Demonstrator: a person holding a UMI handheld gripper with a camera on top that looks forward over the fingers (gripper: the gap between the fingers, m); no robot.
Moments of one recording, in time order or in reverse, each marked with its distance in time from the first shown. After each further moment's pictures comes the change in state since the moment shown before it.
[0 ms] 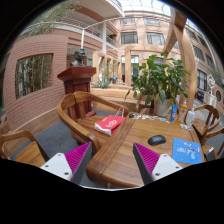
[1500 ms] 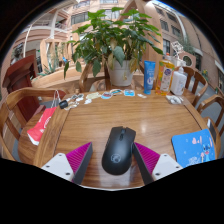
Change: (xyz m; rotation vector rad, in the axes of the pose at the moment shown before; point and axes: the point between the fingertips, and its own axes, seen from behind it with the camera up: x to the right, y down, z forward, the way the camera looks) arm 0.276 0.074 0.334 -0.264 0.416 0.297
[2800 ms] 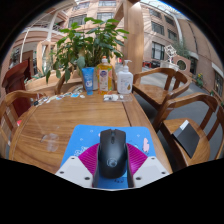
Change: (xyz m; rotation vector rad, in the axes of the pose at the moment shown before) arm 0.290 0.023 -0.105 0.047 0.068 -0.020
